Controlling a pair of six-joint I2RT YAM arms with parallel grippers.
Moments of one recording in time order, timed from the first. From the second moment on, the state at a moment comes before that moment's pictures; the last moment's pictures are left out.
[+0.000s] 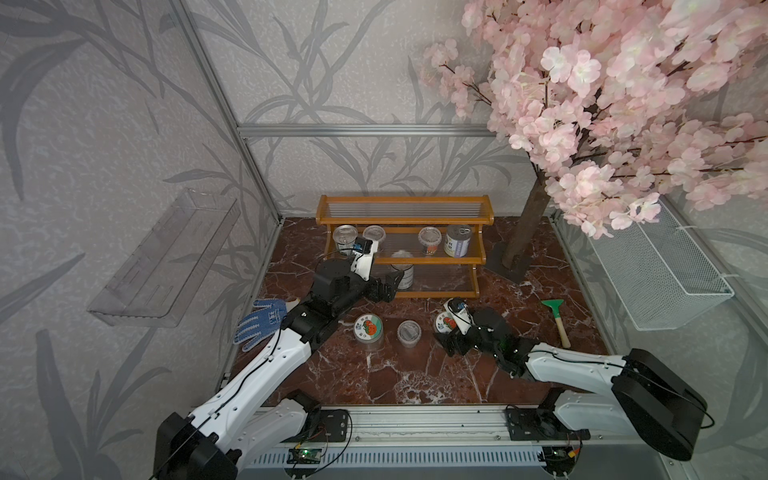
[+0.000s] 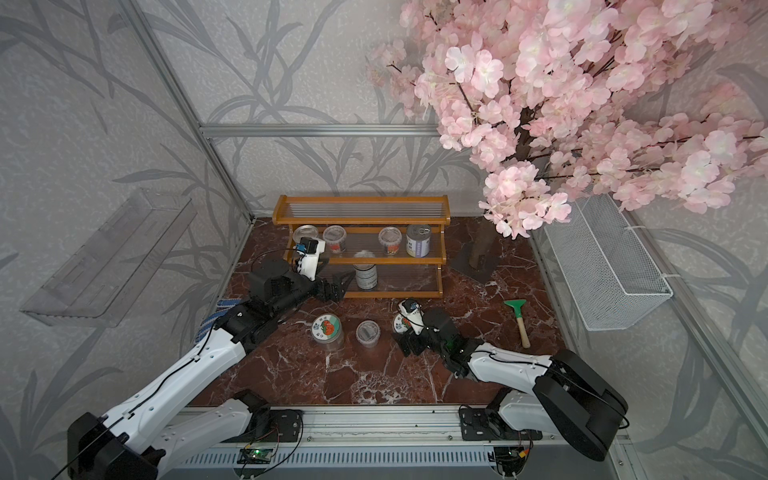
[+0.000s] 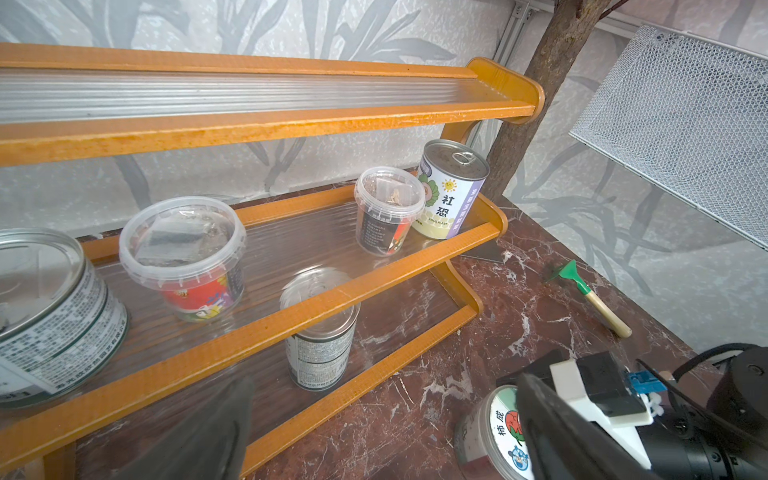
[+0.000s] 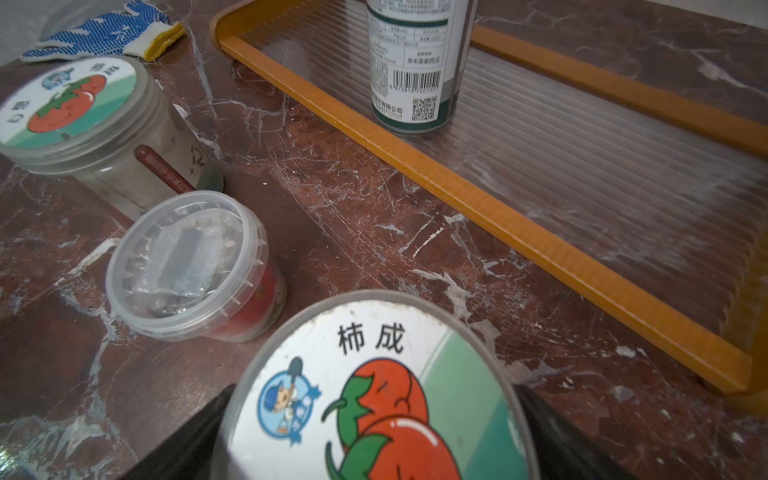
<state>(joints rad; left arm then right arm) -0.49 1.01 0.82 -0.10 0.16 -0.18 0.77 1.24 0.36 0.30 -0.03 0.07</state>
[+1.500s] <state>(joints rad) -0.48 0.96 0.80 -0.12 0.17 -0.16 0.47 1.44 0.89 0.34 0.13 0.08</state>
